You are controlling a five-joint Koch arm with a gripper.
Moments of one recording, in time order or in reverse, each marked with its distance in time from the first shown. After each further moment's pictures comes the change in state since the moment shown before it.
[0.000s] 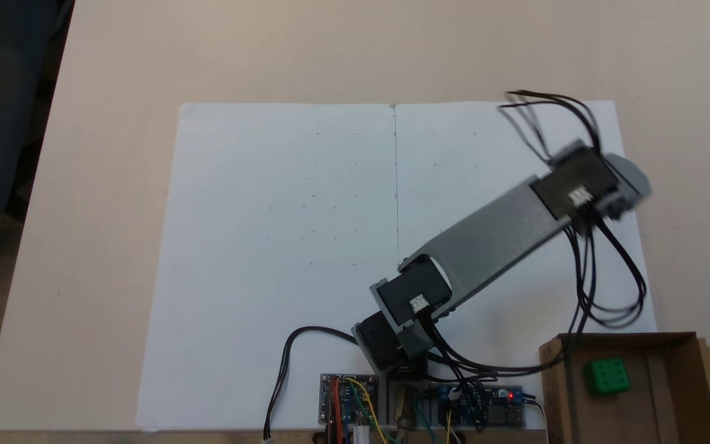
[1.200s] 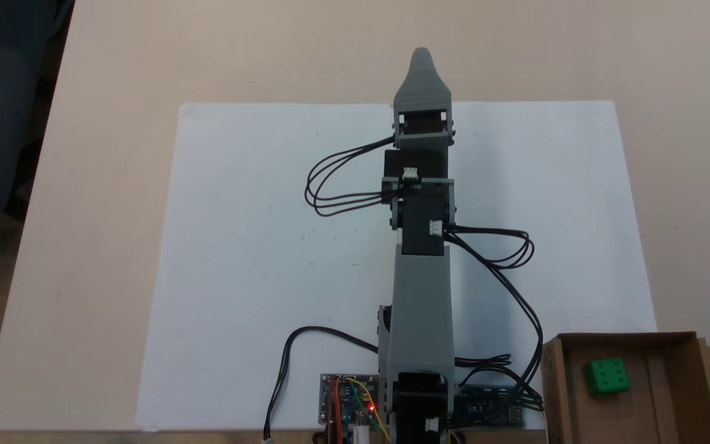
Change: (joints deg) arm -54.8 31.2 49.4 -63.7 0.1
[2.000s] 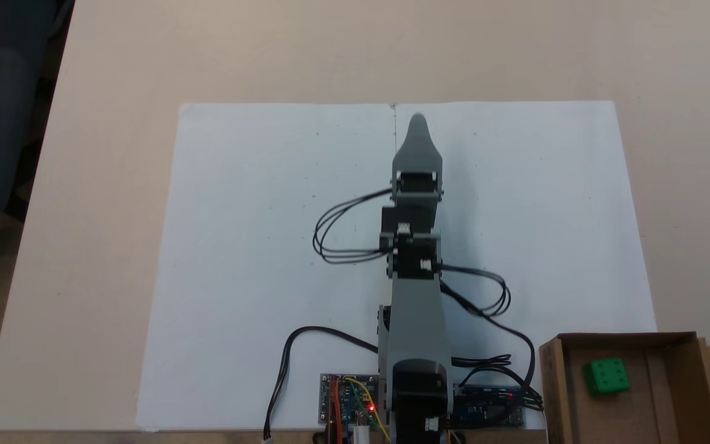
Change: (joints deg) arm 0.1 0.6 38.8 -40.5 6.2
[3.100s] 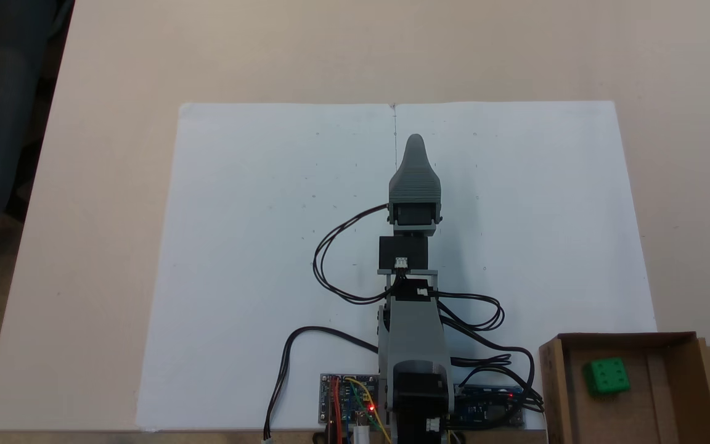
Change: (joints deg) arm -0.4 0.0 16.9 -42.7 -2.0
